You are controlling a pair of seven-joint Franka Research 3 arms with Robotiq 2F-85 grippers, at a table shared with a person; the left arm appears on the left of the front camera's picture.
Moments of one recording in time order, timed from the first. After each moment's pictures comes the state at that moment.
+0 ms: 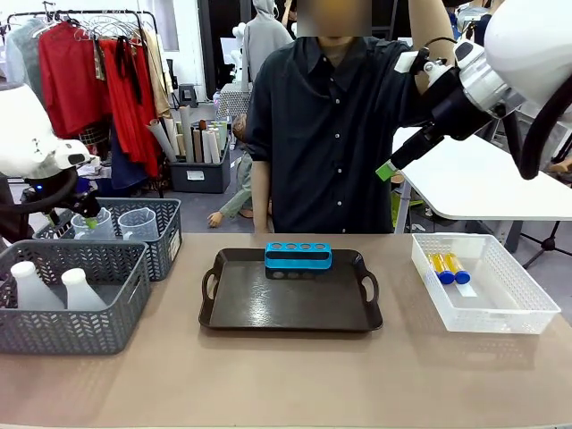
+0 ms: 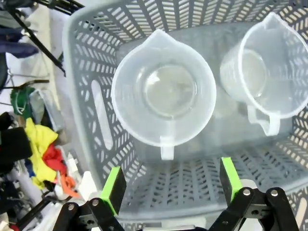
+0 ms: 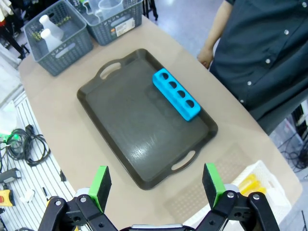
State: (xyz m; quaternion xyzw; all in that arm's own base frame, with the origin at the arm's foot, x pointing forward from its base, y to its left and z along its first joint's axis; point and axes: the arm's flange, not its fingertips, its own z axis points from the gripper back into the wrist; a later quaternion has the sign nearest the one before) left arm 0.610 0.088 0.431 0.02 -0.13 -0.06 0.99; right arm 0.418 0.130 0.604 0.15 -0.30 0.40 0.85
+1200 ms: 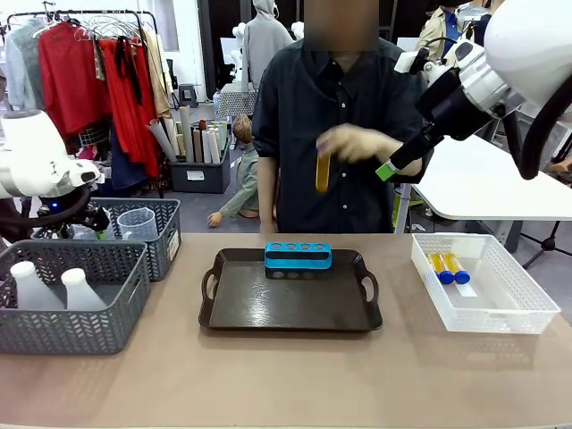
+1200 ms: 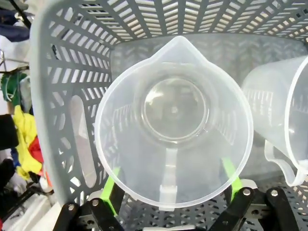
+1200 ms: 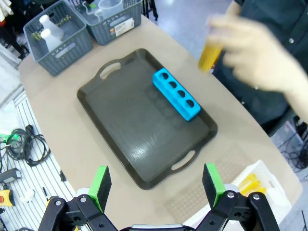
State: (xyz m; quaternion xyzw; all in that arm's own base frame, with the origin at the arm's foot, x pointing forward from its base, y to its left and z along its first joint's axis) left arm 0.639 0.095 0.377 0.02 -0.12 -0.01 0.99; right arm 0.418 0.130 0.604 0.15 -0.30 0.40 0.85
